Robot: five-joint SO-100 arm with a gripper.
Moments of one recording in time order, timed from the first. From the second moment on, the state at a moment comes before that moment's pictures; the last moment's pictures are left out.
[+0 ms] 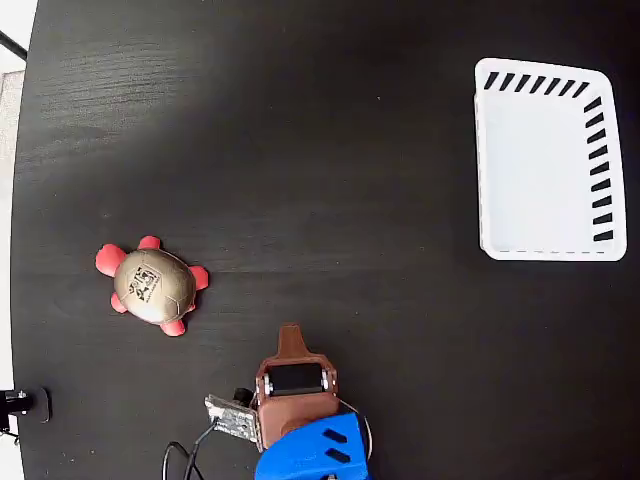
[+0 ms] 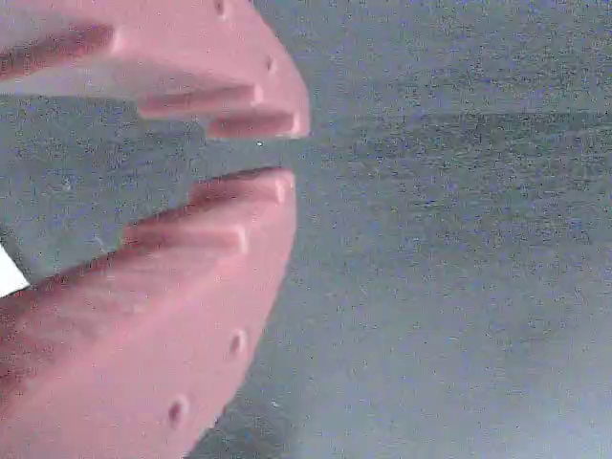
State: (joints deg) arm -4.7 186.0 167.9 71.8 3.2
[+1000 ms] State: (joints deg) arm -13.6 137.6 125.6 81.0 23.7
